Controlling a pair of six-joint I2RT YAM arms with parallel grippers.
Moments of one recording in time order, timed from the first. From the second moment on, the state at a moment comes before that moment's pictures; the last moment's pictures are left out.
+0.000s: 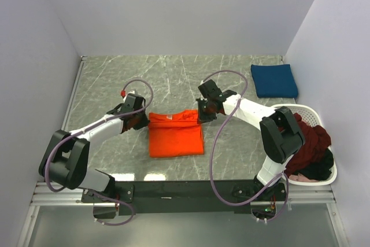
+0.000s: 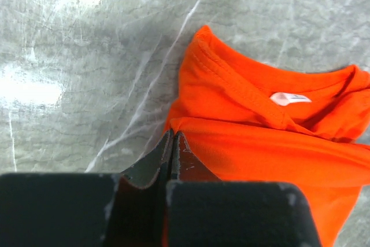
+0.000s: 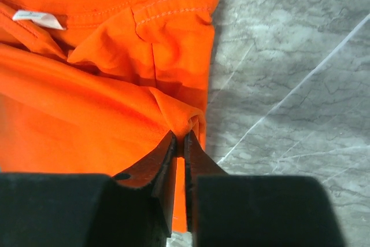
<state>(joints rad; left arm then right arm) -0.39 1.41 0.73 -0.25 -0.10 -0.76 0.58 1.72 1.16 -0.53 -0.08 0.50</state>
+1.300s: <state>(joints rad) -0.50 1.46 0.68 0.02 0.06 -0.74 0.53 1.87 0.98 0.08 -0.73 0.35</state>
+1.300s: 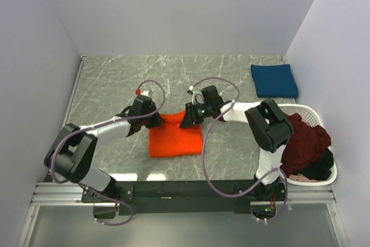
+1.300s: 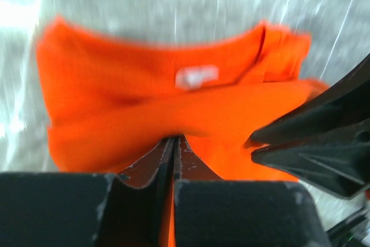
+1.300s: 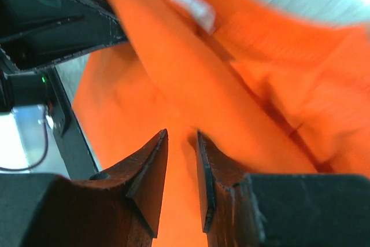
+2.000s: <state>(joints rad) -0.33 1.82 0.82 0.31 0.27 -0.81 0.33 2.21 1.17 0.40 -0.96 0.78</state>
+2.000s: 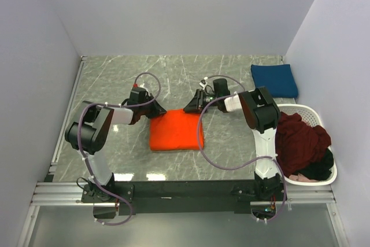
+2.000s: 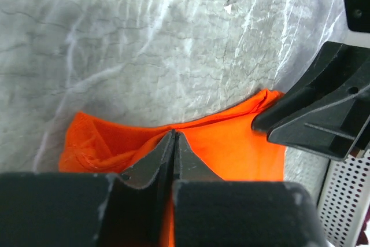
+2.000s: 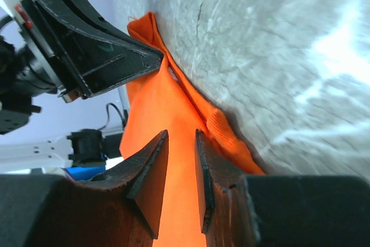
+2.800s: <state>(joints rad) -0.27 1.40 0.73 0.19 0.18 -0.78 0.30 1.88 0.99 0.40 -0.86 0.82</state>
